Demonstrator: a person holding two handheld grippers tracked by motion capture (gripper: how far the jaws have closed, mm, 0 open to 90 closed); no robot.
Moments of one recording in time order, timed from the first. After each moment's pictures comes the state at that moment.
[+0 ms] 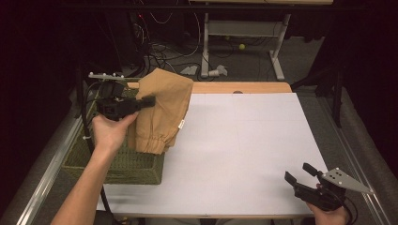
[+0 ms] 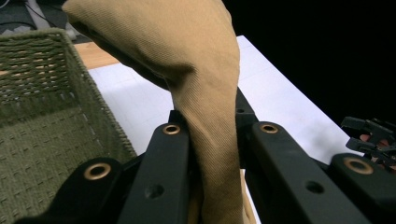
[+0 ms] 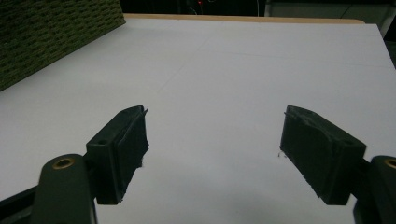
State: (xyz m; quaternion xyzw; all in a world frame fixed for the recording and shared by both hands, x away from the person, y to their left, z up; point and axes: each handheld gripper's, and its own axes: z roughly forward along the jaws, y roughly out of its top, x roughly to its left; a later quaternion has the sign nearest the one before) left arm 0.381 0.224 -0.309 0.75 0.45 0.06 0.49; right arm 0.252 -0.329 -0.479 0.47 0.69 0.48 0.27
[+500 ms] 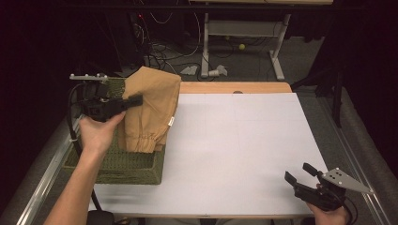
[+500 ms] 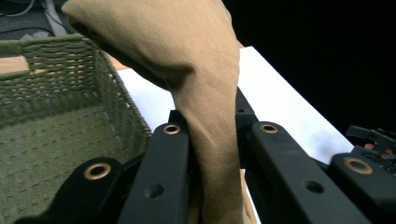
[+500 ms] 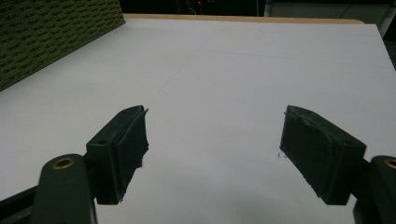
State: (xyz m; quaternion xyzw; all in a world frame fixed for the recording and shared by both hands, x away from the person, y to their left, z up) left arm 0.372 0.253 -0.308 0.72 0.47 0.07 0.50; right arm 0.252 -0.329 -0.479 0.47 0.69 0.48 0.27
